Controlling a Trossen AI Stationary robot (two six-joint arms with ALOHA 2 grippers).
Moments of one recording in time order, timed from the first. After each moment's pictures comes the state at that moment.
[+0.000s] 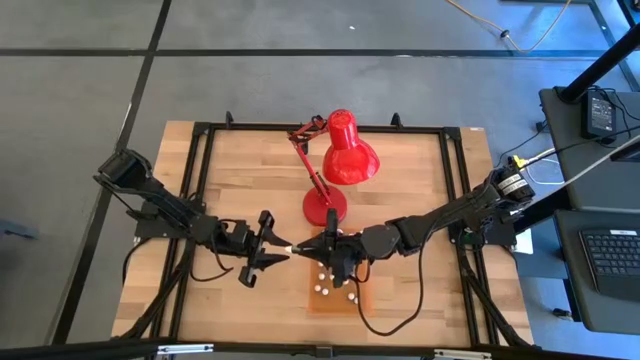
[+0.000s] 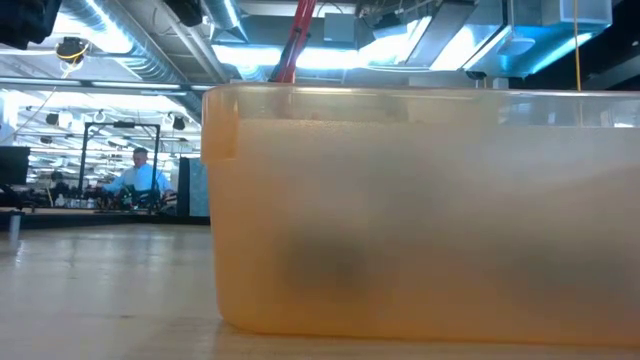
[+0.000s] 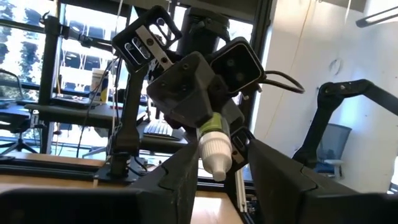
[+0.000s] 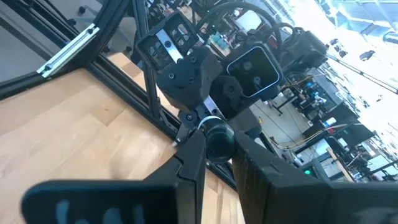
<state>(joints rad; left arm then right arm) -0.53 1.41 0.42 1.33 -0.40 -0.06 0.39 1.71 1.23 0.36 0.36 -0.68</state>
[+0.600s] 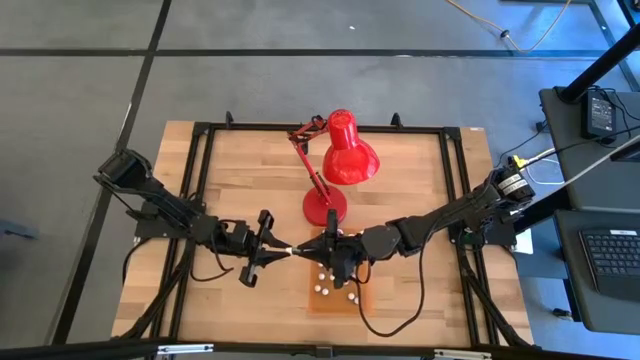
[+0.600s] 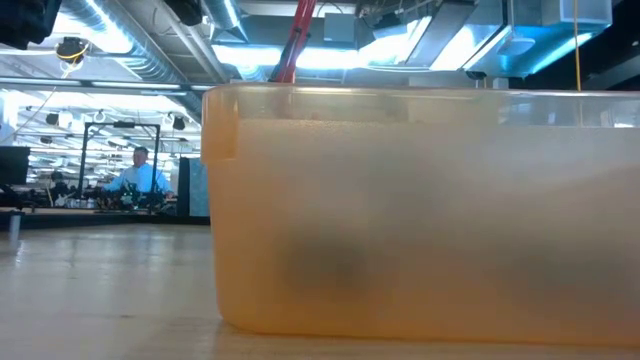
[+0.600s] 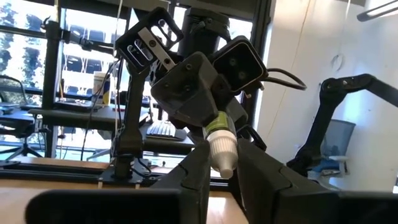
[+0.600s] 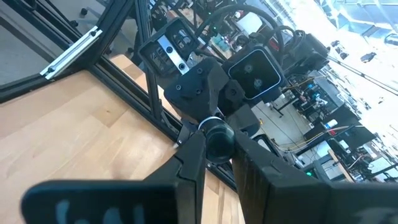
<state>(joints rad) -0.53 1.41 0.42 1.33 -0.40 -0.03 0.40 1.71 1.23 0.36 0.36 -0.68</state>
